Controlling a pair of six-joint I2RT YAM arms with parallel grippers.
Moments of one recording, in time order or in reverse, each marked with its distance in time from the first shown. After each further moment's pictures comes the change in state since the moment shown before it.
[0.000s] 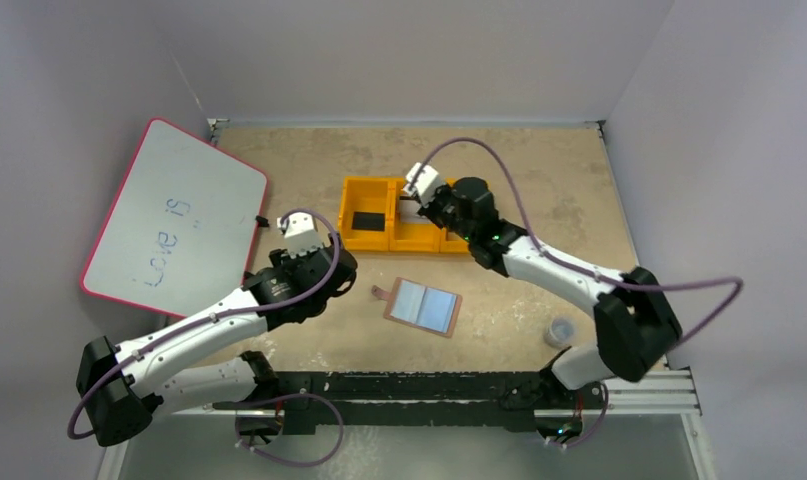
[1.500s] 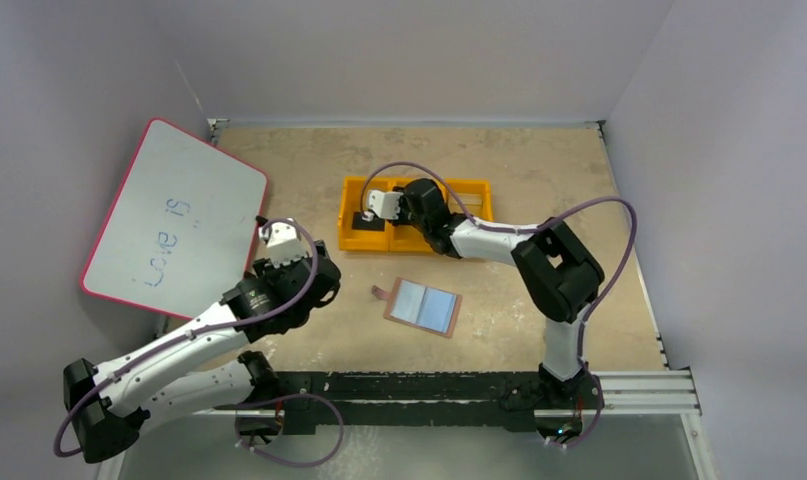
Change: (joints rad) left arm 0.000 -0.145 -0.040 -0.117 0.001 -0.027; right arm 0.068 0.521 0.259 0.011 0.251 -0.548
